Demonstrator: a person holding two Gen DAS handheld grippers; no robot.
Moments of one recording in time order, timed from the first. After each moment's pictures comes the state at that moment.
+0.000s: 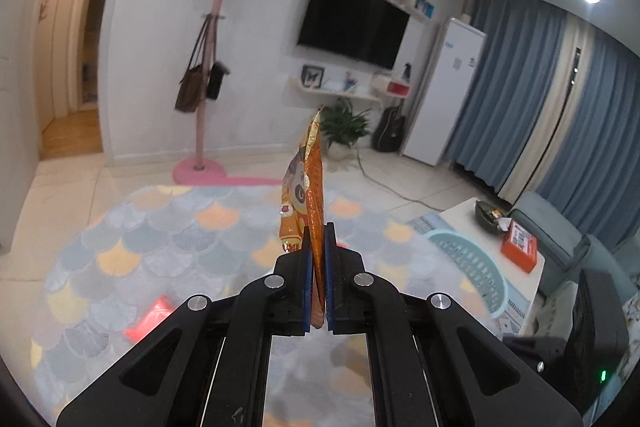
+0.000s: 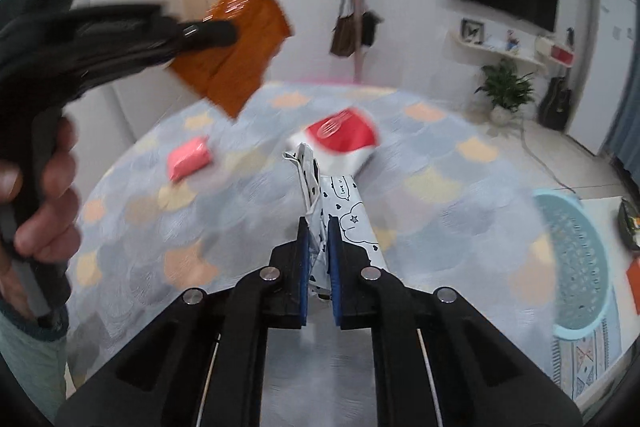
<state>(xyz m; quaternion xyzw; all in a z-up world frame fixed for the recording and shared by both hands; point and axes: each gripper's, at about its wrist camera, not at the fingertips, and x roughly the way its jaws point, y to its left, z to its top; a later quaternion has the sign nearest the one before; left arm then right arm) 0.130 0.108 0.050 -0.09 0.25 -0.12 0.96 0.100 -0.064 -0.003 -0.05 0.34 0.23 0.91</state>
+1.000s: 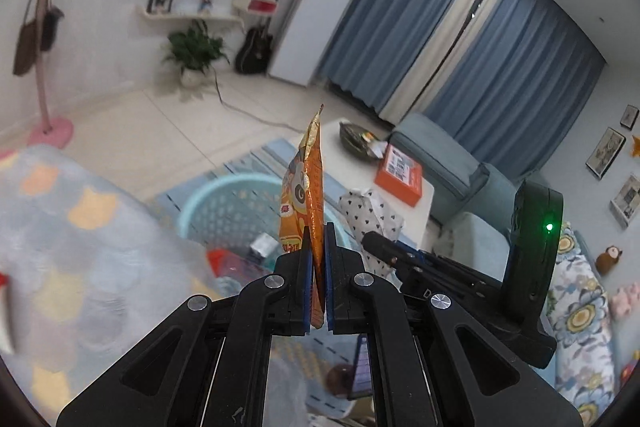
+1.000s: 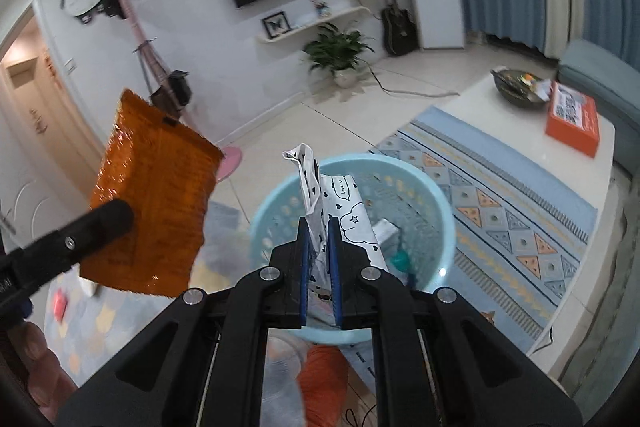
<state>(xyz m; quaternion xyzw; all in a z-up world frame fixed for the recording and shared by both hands) 0.217 -0.175 -0.006 -0.09 0.37 -0.36 0.85 0.170 -0.377 -0.020 0.18 0.36 -0.01 0.92</state>
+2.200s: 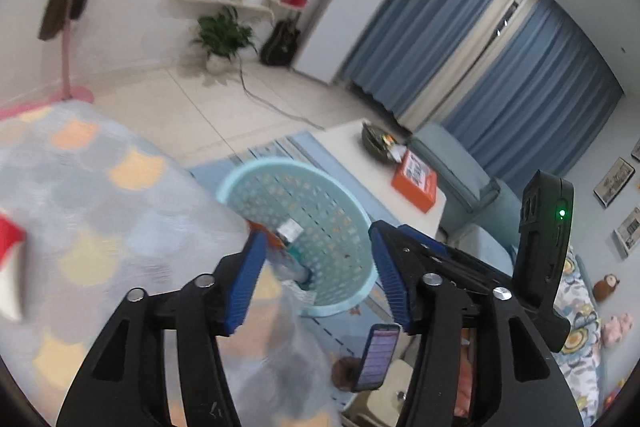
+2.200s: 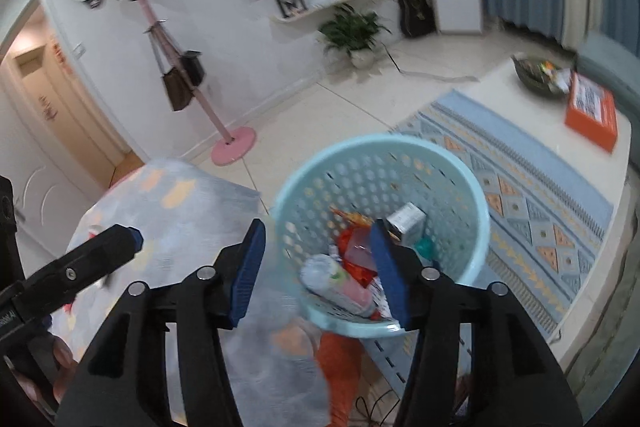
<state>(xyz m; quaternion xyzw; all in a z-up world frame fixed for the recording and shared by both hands) 0.213 -0.116 -0.005 -0.13 0.38 -0.31 0.86 0.181 -0.333 -0.012 0.16 0.38 0.03 0.91</state>
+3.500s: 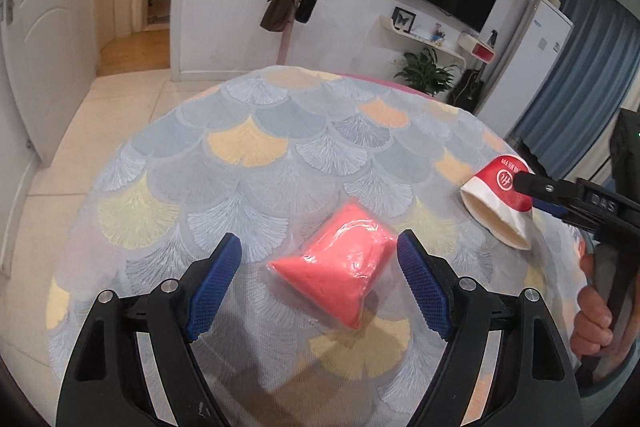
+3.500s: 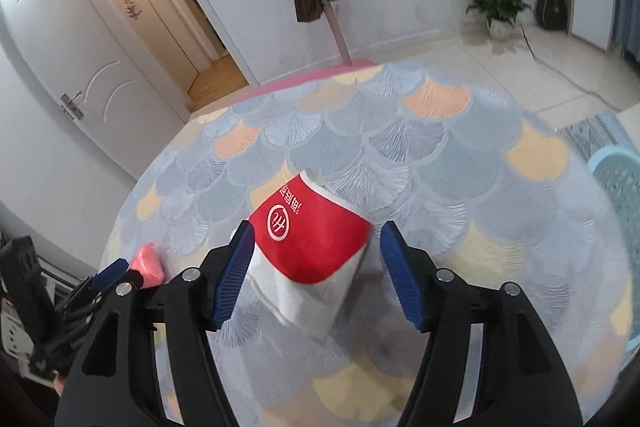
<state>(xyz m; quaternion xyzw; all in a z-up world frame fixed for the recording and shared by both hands) 0.173 0.225 -0.061 -0.14 0.38 -0.01 0.91 0.261 -0.034 -0.037 0.10 0.46 0.21 0.85</state>
